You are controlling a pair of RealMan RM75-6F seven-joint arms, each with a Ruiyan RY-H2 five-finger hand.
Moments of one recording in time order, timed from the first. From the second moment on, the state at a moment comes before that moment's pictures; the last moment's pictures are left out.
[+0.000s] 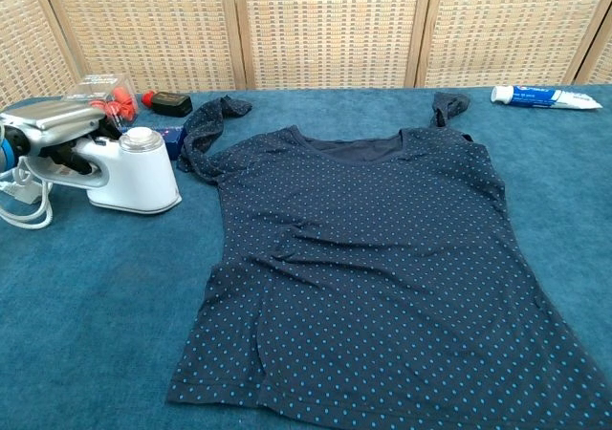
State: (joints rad) left arm -0.79 -1.87 0.04 -0.22 1.56 0.87 -0.55; right arm 0.10 -1.05 0.05 -1.70 -1.42 1.39 -0.12
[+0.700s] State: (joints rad) left arm -0.74 -1.61 0.04 -0.67 1.56 0.96 -0.47; right arm 0.08 -1.04 0.04 -1.73 -1.47 1.42 -0.12
